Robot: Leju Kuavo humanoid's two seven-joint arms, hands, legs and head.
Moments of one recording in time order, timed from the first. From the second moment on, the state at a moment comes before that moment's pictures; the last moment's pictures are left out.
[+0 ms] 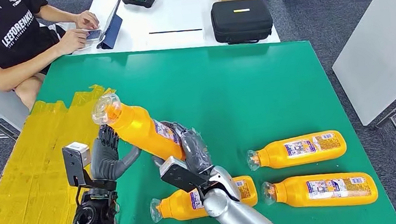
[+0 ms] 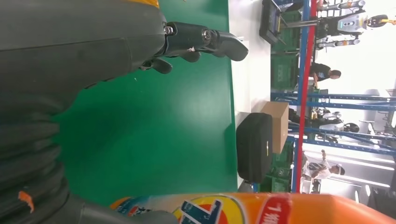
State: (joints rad) left arm -0.15 -0.16 -0.18 -1.21 0.03 -0.04 -0.40; right arm -0.37 0.27 0.51 -0.72 0.47 -0.33 -0.54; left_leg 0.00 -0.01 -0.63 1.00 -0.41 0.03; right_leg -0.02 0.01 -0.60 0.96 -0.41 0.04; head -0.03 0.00
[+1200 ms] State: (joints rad) left arm -0.14 -0.16 -0.22 -1.26 0.03 -0.10 -0.38; right arm -0.41 0.27 0.46 -0.65 0.40 -0.47 -0.47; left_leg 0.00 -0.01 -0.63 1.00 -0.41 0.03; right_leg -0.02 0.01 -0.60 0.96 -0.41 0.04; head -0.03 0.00
